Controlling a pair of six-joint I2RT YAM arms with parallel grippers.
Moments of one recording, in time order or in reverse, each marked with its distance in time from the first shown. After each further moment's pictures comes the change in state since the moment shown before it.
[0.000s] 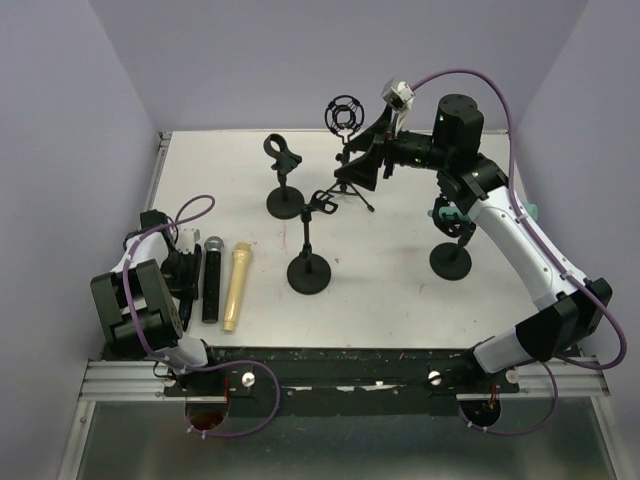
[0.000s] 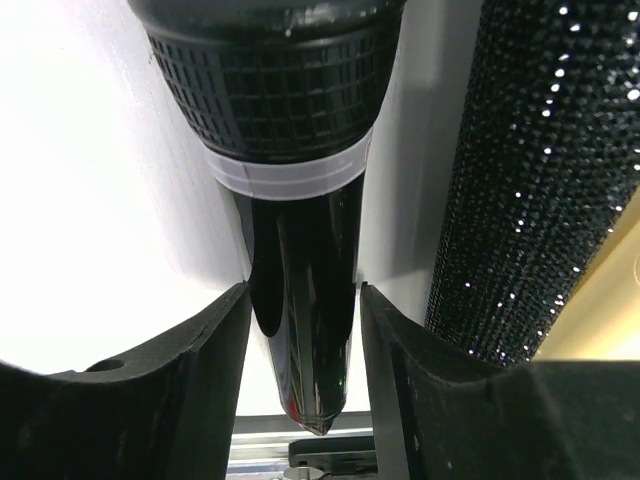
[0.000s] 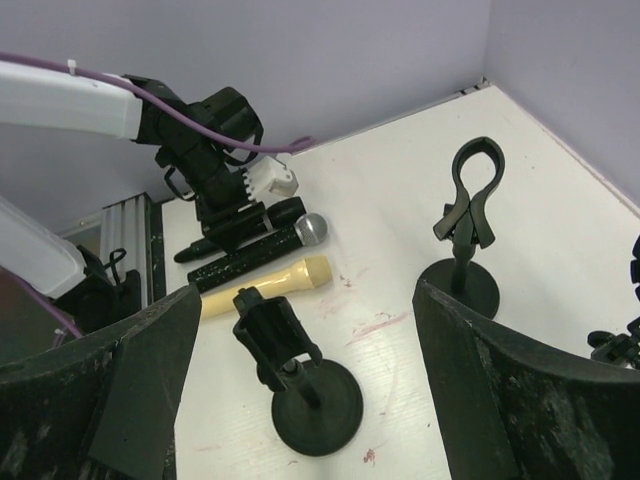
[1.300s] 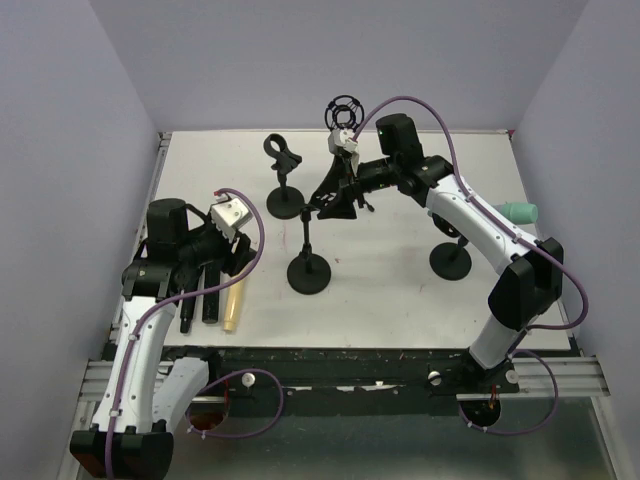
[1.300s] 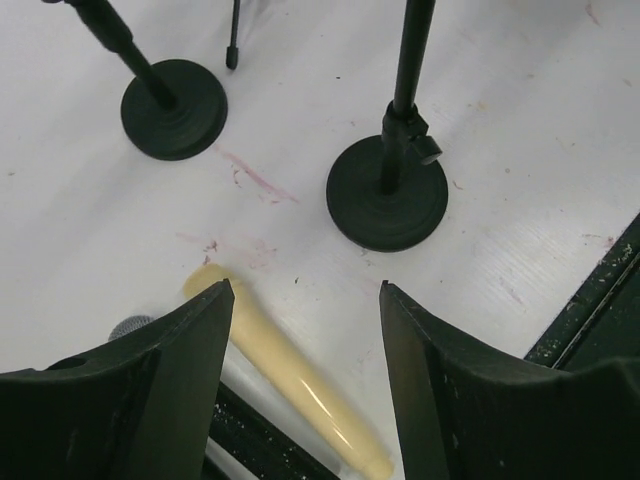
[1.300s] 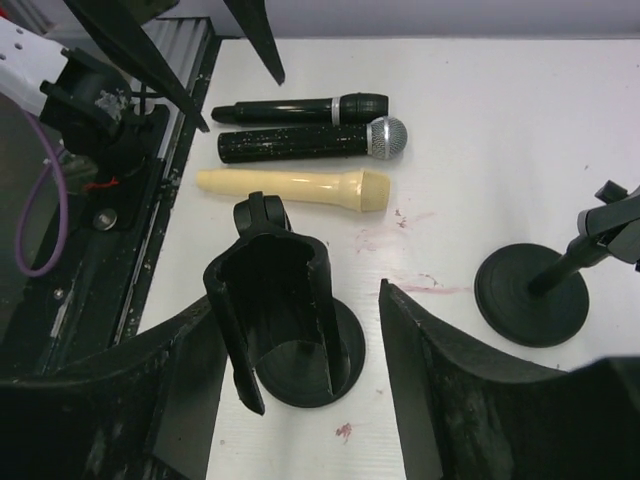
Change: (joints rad) left arm -0.404 -0.717 0.099 0.037 0.557 0.117; right arm 0.095 0.232 0.049 -0.305 -0.233 -0.575
